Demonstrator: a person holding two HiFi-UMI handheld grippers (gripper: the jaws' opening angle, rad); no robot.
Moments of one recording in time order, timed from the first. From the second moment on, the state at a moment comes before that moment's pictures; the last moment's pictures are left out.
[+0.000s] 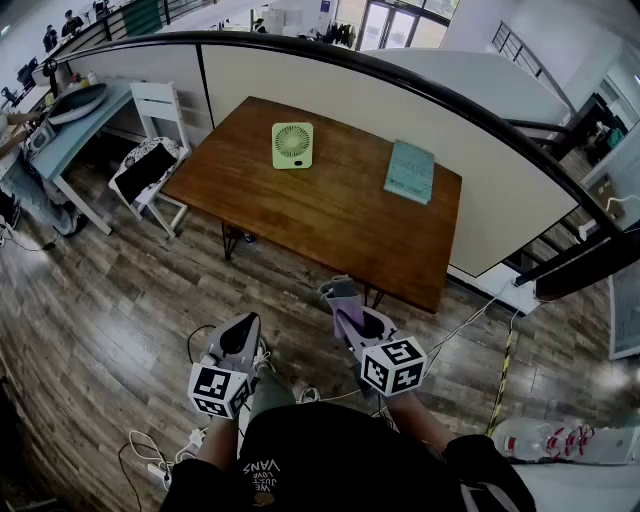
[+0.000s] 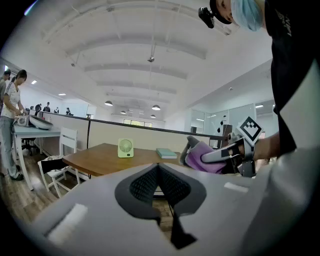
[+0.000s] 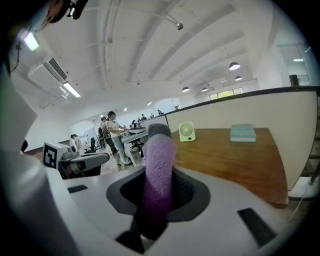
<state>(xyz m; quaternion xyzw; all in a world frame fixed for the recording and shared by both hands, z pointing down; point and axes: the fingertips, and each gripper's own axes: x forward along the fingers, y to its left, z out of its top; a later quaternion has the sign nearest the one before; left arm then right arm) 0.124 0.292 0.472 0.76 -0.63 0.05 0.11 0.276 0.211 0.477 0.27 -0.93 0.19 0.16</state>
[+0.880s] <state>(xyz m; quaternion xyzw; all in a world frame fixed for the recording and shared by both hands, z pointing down) 0.001 0.178 0.468 0.79 -0.59 0.05 0.11 0.160 0.100 0.472 0.32 -0.91 0.22 0.14</state>
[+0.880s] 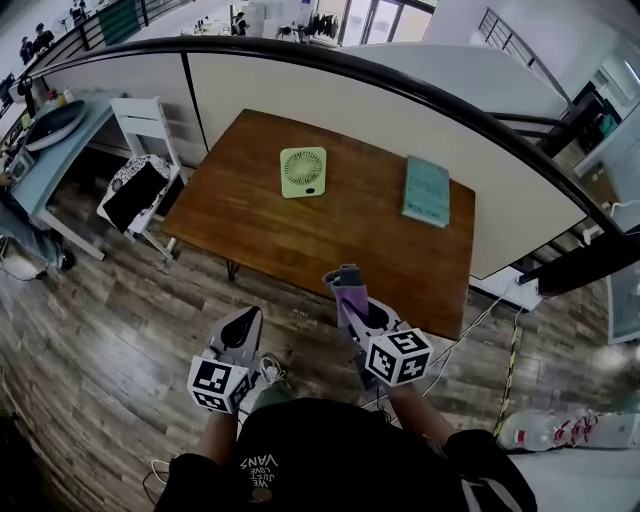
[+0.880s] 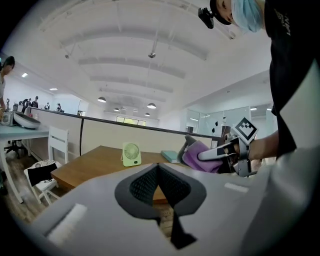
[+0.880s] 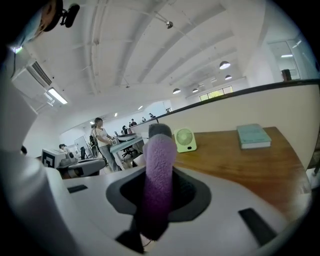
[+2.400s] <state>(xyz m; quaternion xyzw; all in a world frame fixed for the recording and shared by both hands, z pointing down) -0.089 -0.004 0.481 0.82 -0.55 0.06 0.15 0.069 -0.061 0.500 0.35 -0.89 0.26 0.16</state>
